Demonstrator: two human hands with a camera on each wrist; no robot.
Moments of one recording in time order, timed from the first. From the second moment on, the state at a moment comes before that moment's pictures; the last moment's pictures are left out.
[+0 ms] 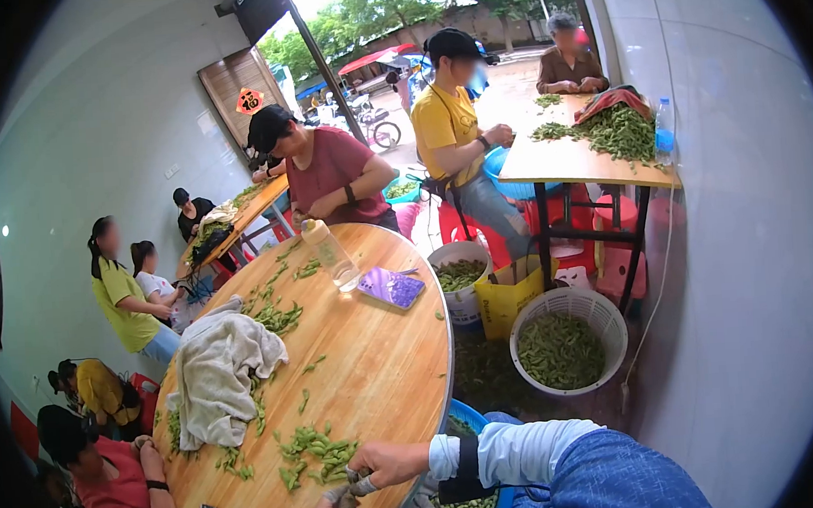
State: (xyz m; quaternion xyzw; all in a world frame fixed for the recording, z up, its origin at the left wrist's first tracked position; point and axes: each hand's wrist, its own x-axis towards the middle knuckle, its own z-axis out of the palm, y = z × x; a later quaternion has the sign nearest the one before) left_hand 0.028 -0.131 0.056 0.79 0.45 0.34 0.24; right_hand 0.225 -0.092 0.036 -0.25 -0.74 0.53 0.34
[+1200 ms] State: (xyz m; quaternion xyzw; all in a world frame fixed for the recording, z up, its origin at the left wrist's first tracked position) left_hand 0.053 -0.140 0.020 0.38 0.39 0.53 0.65; right_hand 0.212 -0.123 0.030 -0.32 -0.52 0.71 0.34
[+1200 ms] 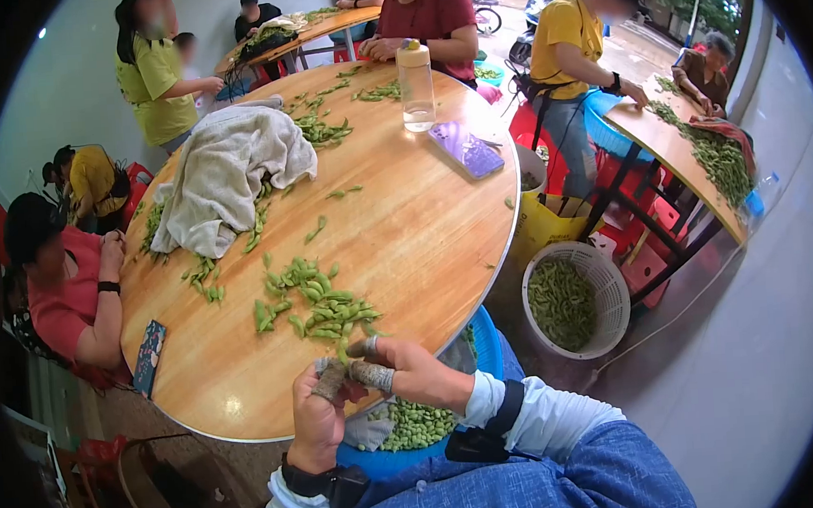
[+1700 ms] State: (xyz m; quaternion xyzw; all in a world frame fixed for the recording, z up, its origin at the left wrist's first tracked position) left_hand 0.049 -0.150 0.035 0.49 0.43 0.47 0.59; right_hand 0.222 -0.129 0.044 -0.29 -0.55 0.68 0.39
